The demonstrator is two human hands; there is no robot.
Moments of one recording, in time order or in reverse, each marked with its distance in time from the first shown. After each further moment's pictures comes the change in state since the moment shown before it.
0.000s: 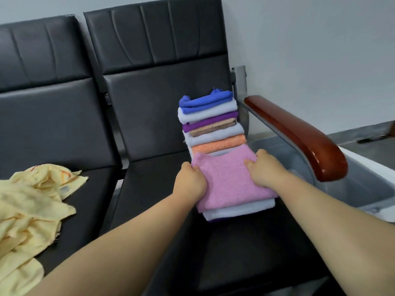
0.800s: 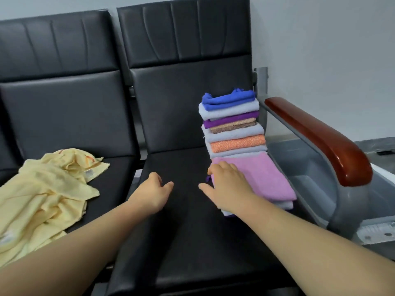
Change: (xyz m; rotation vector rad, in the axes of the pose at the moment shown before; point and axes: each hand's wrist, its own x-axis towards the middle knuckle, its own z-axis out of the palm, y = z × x) left_hand -0.018 -0.086 -0.104 0.343 -0.064 -0.116; right_hand -0.071 -0.073 0.073 -0.296 -0.016 -0.497
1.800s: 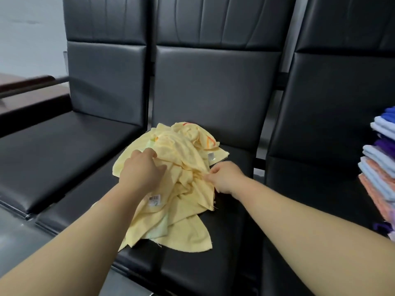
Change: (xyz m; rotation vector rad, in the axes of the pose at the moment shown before) left_hand 0.024 -0.314 -0.198 0.105 0.417 -0.367; right_hand 0.139 -0.338 0.165 0.351 -0.466 -0.077
